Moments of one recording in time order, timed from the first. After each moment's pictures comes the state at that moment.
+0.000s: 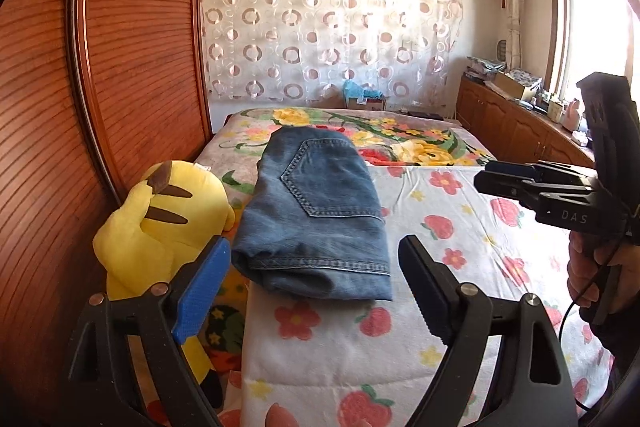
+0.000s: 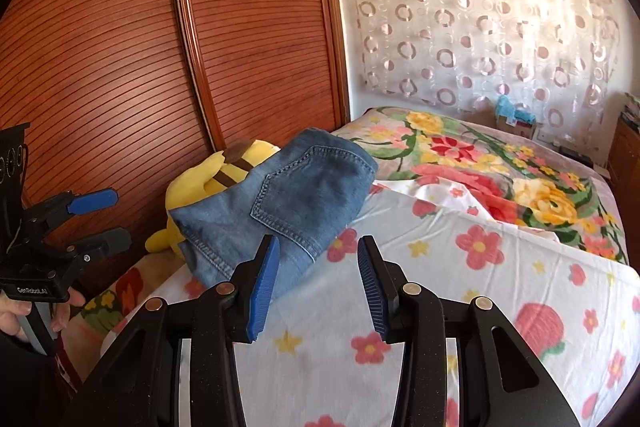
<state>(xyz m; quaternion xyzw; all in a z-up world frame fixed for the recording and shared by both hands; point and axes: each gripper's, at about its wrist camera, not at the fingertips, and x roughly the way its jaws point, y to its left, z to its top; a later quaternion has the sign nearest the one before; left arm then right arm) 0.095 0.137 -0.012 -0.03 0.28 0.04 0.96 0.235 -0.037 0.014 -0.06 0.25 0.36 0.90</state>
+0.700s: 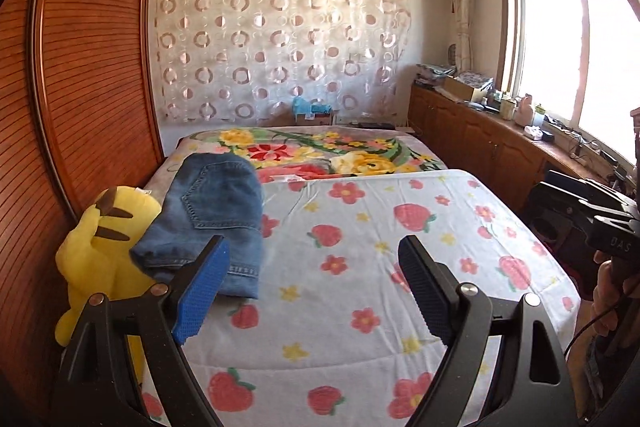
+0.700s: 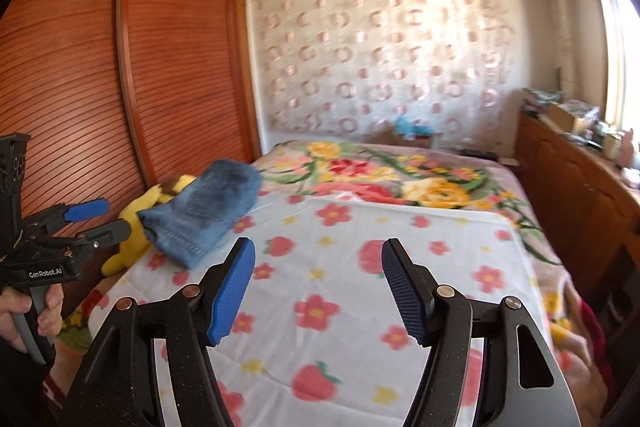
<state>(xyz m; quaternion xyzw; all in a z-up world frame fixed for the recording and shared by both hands) 0.065 0.017 0.020 -0.02 0.25 -0.03 0.97 0.070 -0.198 0.051 -0.02 0.19 0.20 0.96</state>
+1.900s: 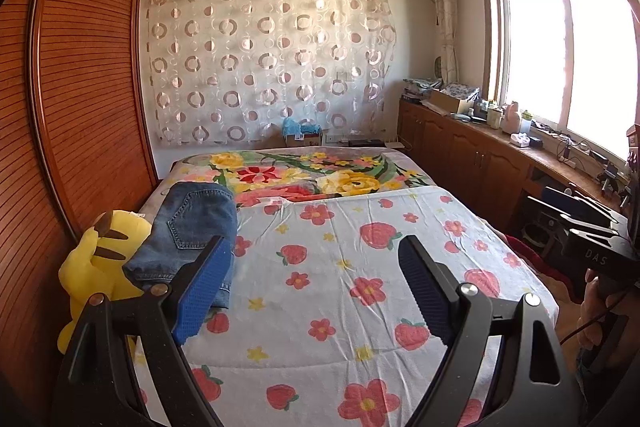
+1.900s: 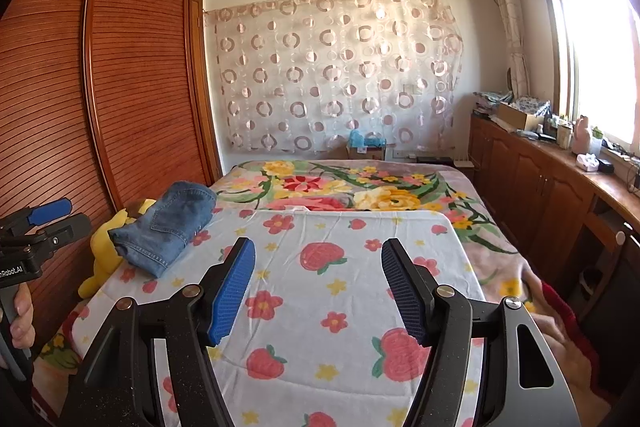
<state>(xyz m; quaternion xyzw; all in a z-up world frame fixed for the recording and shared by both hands) 0.035 -0.033 0.052 -0.01 0.22 -0.03 0.97 0.023 -0.218 0.056 0.00 0.17 0.15 0.98</state>
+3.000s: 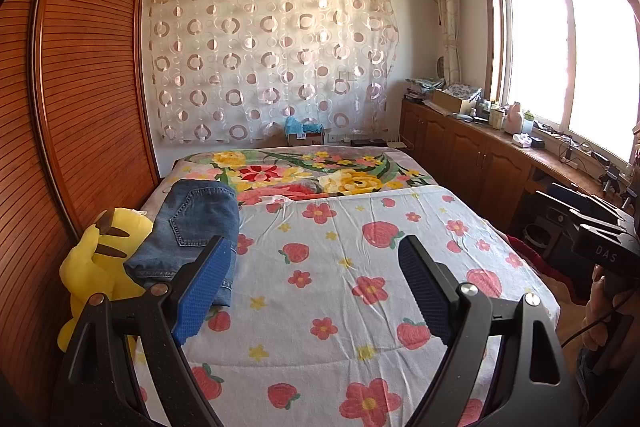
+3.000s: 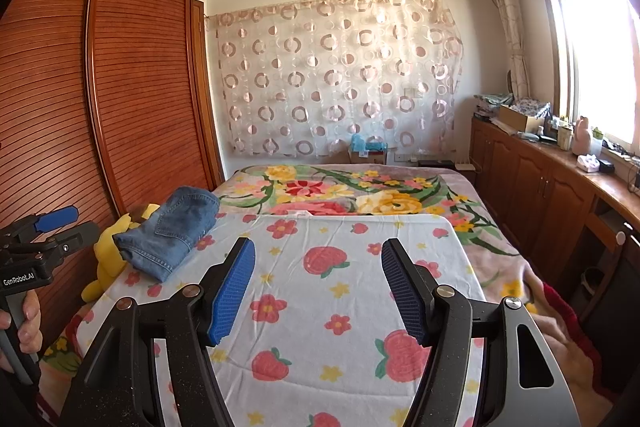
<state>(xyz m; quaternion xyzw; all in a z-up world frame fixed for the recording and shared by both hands) 0.034 -0.033 0.052 -0.01 0.22 -0.03 0.97 0.025 -0.218 0.053 0.00 0.16 0.15 0.98</state>
